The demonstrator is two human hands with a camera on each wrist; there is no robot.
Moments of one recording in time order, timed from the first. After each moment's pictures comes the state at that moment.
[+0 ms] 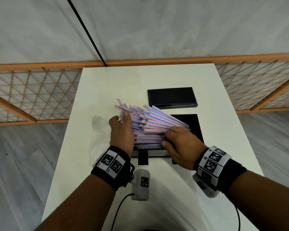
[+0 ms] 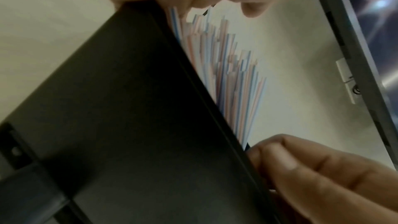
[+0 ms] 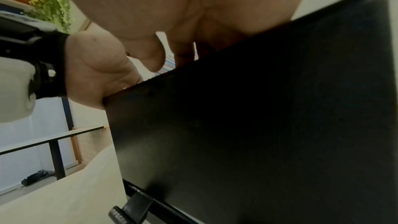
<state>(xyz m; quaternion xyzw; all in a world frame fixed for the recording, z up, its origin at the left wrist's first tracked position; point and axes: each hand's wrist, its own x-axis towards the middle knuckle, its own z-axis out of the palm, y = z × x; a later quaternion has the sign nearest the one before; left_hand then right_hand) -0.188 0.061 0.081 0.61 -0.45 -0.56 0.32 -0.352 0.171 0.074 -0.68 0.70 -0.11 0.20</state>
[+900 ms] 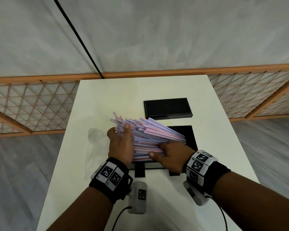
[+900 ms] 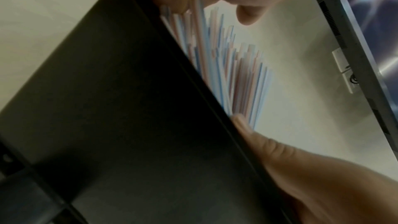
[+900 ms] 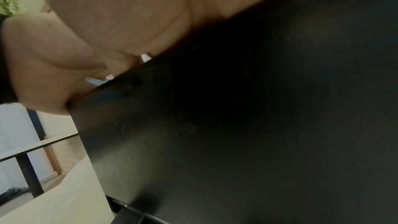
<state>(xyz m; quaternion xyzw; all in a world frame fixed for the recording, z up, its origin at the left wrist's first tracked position) -0.193 0.063 0.085 0.61 -0.49 -0.55 0.31 -0.354 0.148 0.065 -0.59 0.74 0.01 0.32</state>
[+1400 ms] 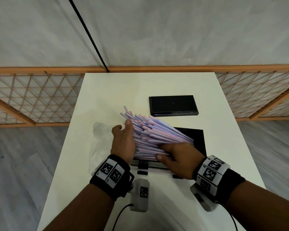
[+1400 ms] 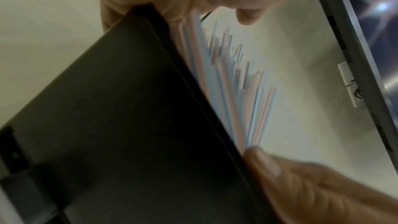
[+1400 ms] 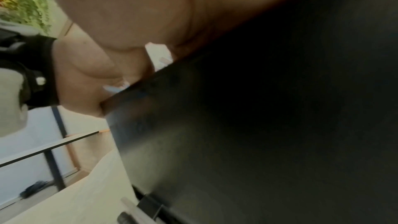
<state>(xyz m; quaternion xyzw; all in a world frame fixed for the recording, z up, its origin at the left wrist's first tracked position) -0.184 0.056 0.080 0.63 -0.46 -0.56 0.28 -0.344 0.164 0.075 -0.64 0.71 -0.06 0.29</state>
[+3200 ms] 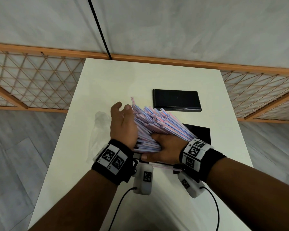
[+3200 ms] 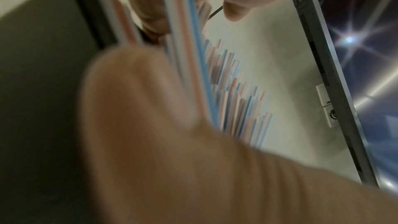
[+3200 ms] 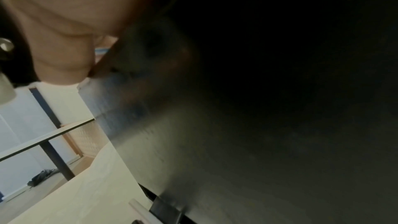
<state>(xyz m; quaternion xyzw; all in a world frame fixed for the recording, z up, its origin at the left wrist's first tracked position) -0.182 0.041 0.087 0.57 -0.45 -0.55 0.41 -0.317 0.116 0.084 -0.60 0.68 0.01 0.42</state>
